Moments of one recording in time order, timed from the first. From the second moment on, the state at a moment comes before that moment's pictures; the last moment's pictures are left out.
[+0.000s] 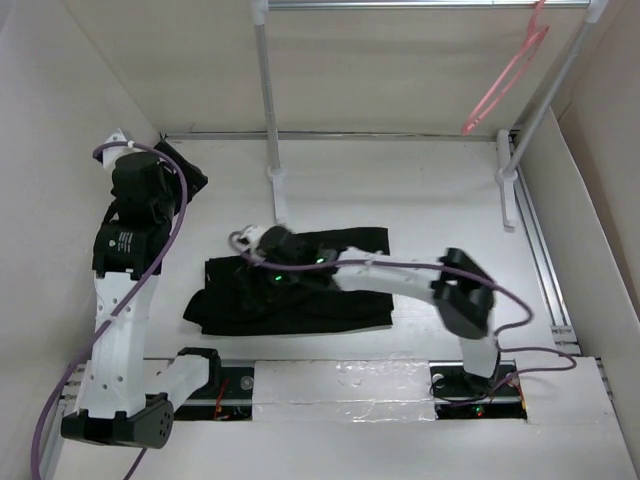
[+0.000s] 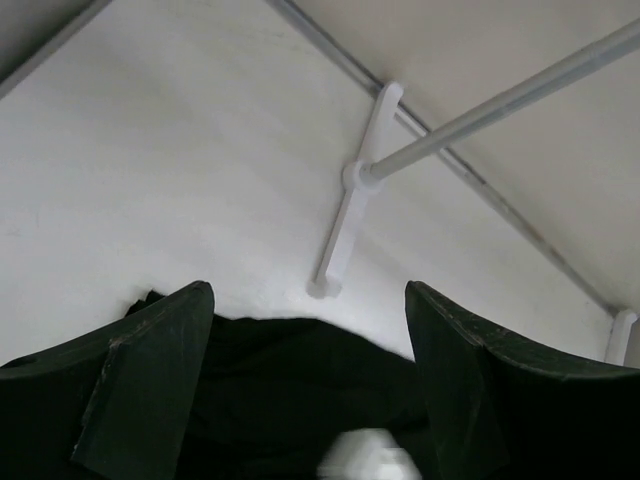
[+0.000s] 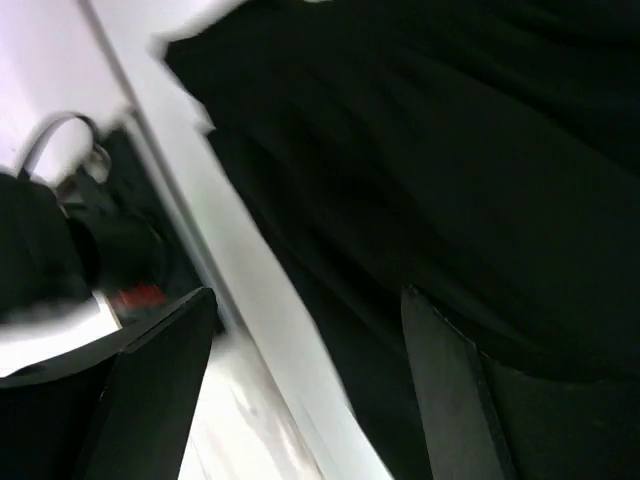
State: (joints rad) left arm -0.08 1.03 1.44 -0.83 -0.28 -0.69; right arm 1.17 2.04 1.63 -0.26 -0.16 0.38
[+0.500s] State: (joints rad) left arm -0.19 1.16 0.86 -0.76 -0.13 -0.65; right arm 0.83 1.24 0.84 -0.28 -0.14 0.24
